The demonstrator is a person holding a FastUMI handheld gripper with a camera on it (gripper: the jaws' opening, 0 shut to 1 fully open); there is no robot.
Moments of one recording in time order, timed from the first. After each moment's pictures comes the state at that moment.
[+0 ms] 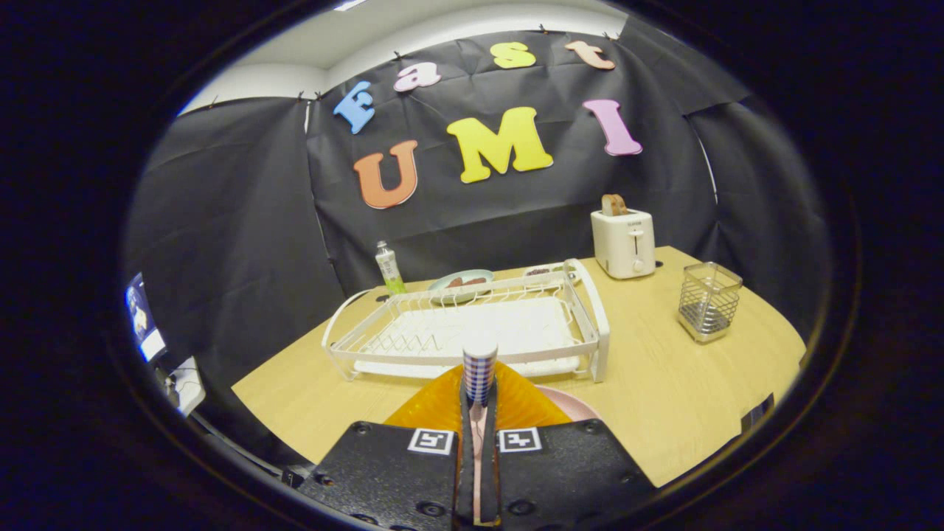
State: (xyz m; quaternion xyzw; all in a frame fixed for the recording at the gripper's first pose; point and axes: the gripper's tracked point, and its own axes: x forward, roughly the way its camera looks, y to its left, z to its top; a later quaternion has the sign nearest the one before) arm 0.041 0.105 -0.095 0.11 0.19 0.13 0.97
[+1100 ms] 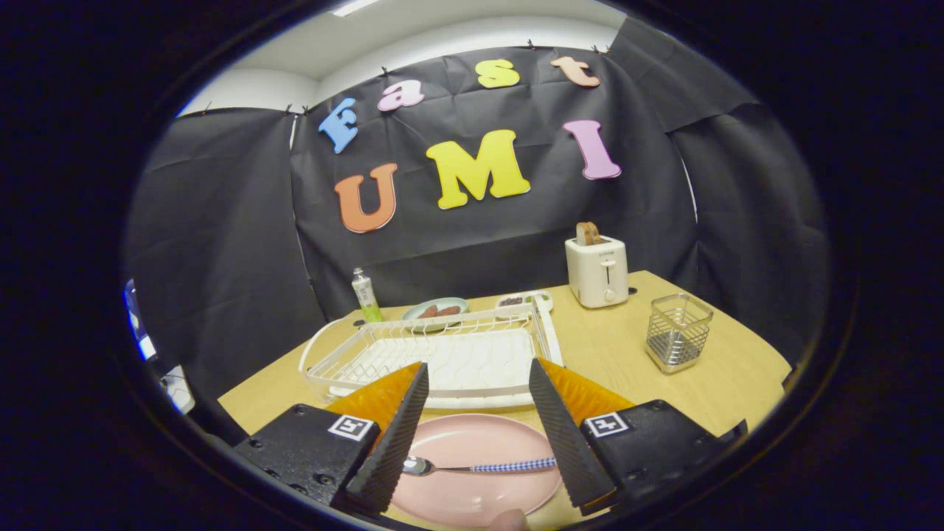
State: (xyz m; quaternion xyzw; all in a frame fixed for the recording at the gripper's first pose) arm 0.053 0.057 -0.051 0.10 0.13 0.08 0.98
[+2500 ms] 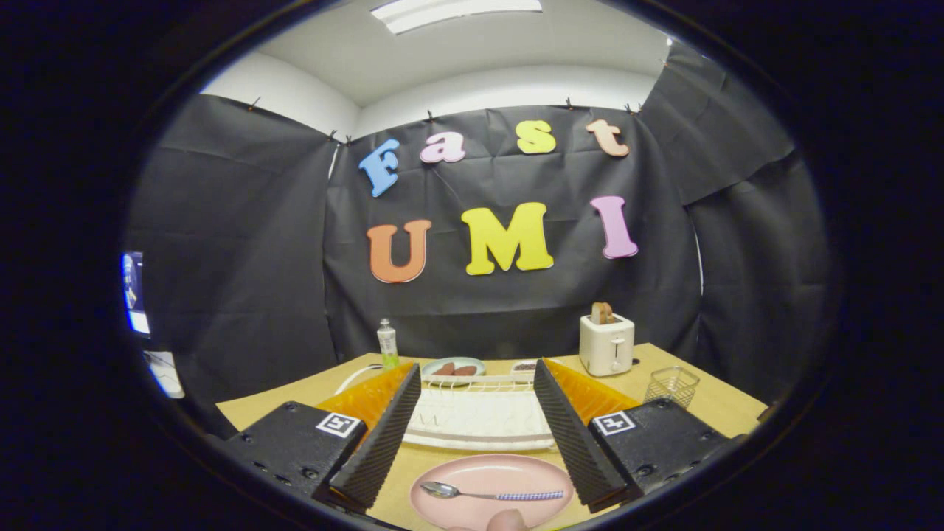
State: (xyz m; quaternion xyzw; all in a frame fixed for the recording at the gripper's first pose) arm 0.014 0.105 0.018 0.05 0.01 0.09 0.99
